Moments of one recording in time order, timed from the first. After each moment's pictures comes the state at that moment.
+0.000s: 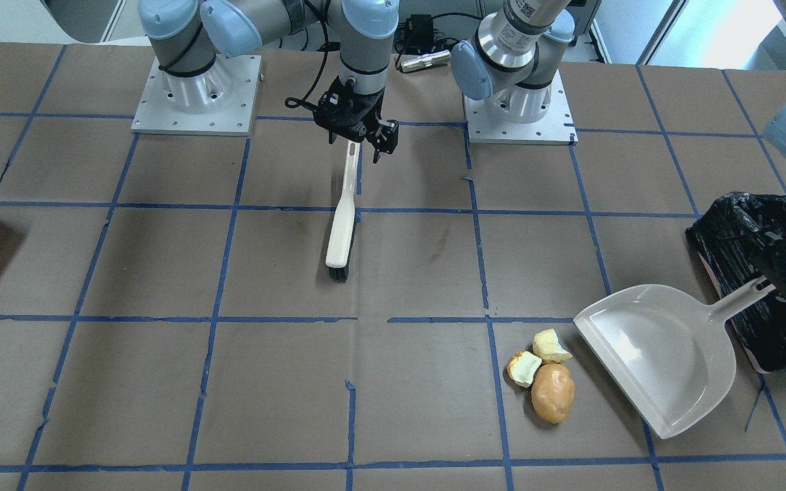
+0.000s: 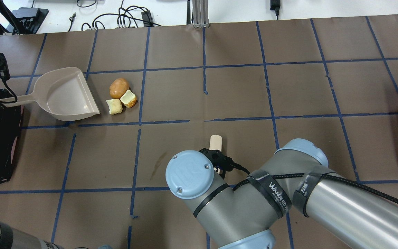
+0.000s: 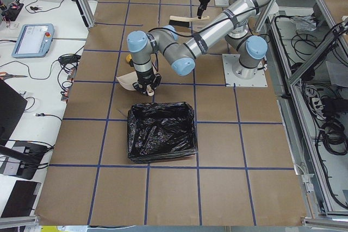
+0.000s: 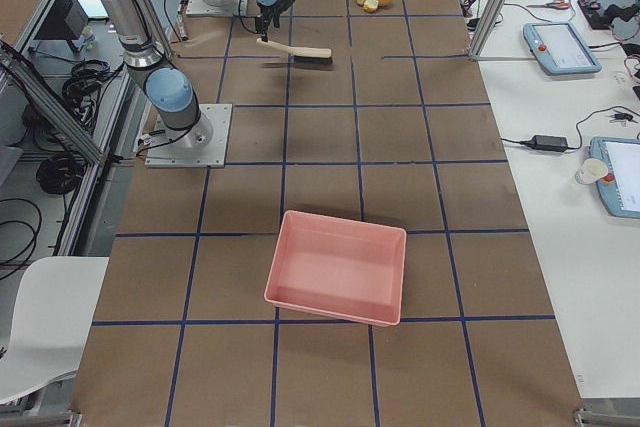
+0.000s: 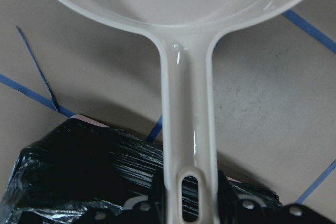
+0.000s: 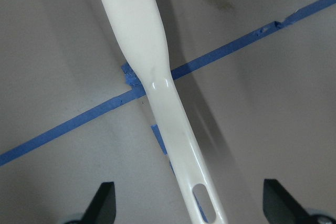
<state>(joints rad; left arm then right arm) -0.99 -1.92 -1.61 -1.16 1.74 1.71 2.26 -1.53 2.10 -2.08 -1.63 1.12</state>
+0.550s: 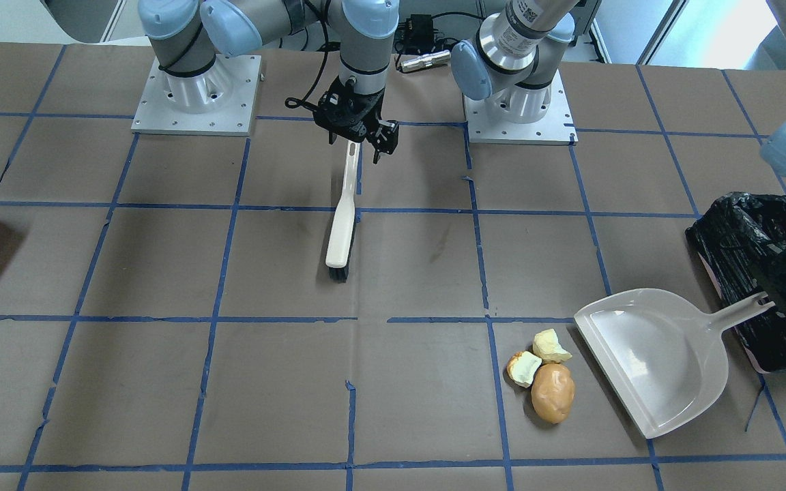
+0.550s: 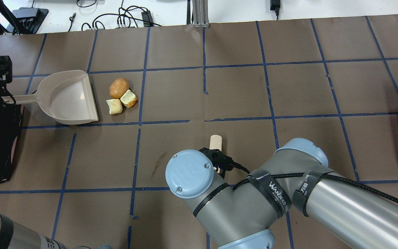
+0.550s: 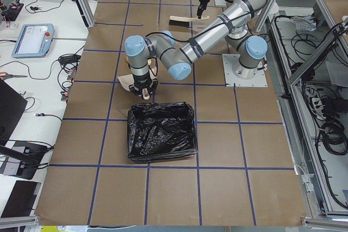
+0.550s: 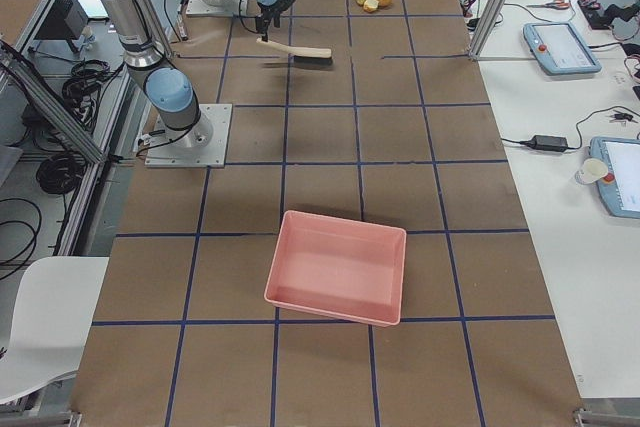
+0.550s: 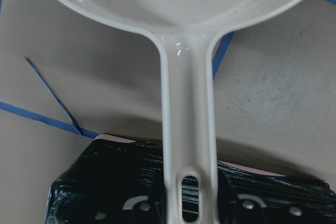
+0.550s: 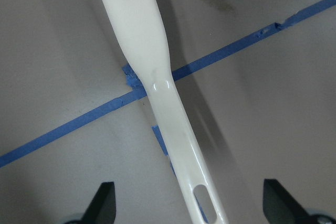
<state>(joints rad) -0.99 -1.97 -1.59 -1.11 1.74 1.83 2.26 -1.53 2.10 -2.08 -1.63 1.12</state>
